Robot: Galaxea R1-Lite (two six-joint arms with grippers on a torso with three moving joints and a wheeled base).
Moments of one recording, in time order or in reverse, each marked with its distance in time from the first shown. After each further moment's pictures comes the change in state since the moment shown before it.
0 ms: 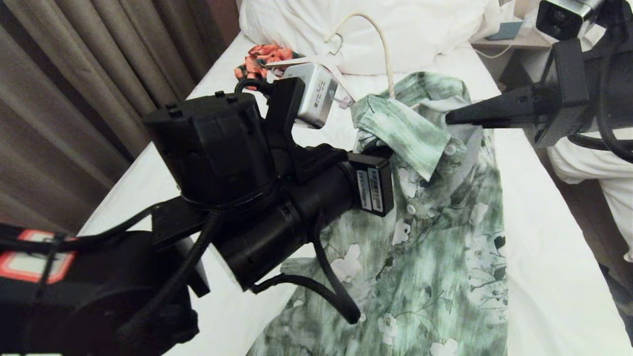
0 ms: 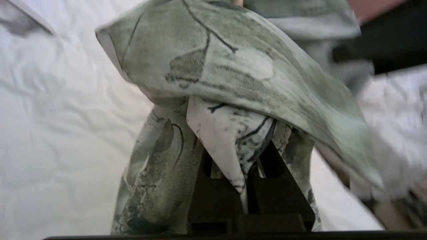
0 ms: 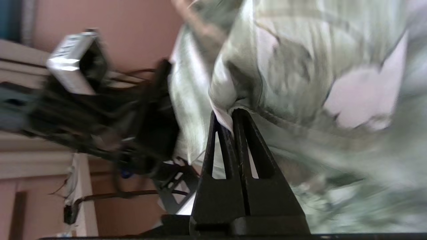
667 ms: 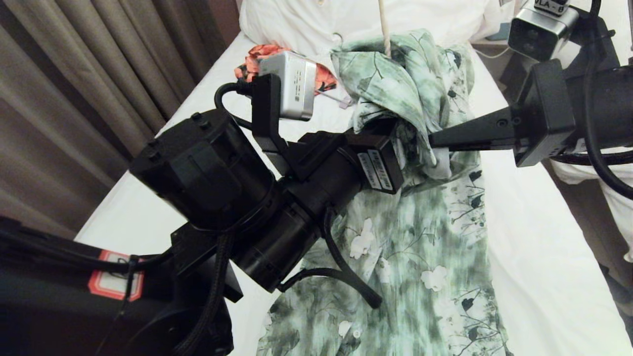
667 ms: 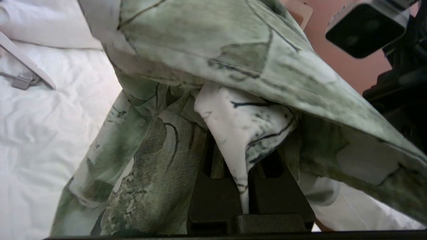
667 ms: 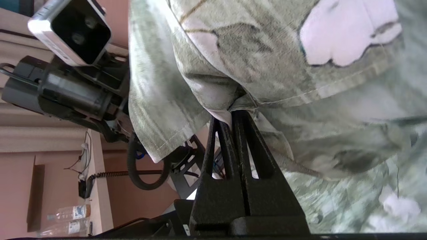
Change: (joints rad) left arm -0.006 0.077 0.047 -0.384 -0.002 -0.005; right arm 0.090 -0.001 0.048 0.000 -0.002 0.004
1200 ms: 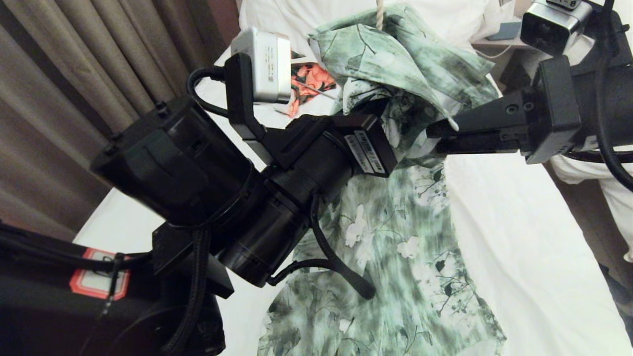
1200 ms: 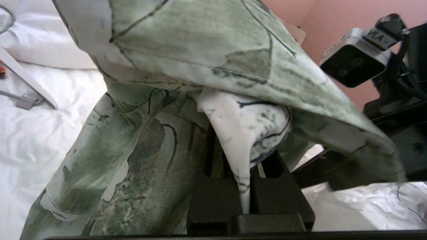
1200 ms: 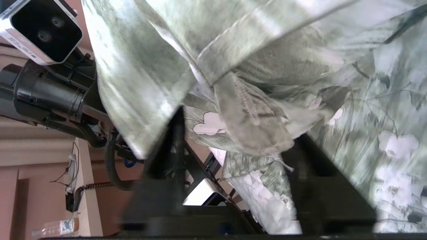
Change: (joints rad) left arm 0.003 -0.021 0.002 -0.060 -0.003 -0.001; right arm 0.000 -0.025 0.005 0.001 -0.066 0.001
